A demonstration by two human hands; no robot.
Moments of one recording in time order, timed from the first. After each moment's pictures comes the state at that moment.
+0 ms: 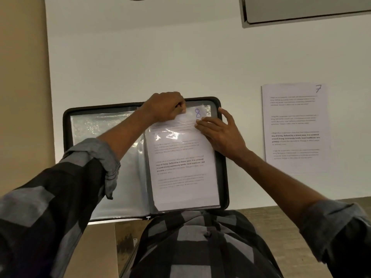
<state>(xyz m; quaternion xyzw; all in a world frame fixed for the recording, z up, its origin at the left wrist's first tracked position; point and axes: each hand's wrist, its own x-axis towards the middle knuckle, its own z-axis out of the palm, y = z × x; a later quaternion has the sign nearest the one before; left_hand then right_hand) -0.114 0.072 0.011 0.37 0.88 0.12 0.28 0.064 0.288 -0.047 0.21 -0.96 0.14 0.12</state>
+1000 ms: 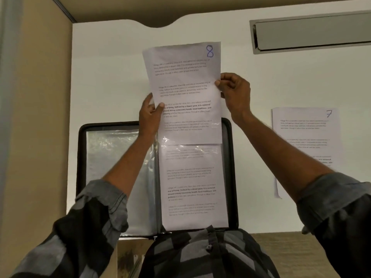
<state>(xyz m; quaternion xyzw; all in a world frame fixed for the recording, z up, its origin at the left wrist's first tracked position) -0.122 0.026 -0.009 -0.14 0.76 0.61 0.16 -0.101 0.291 0.026 -0.25 -0.70 0.67 0.06</state>
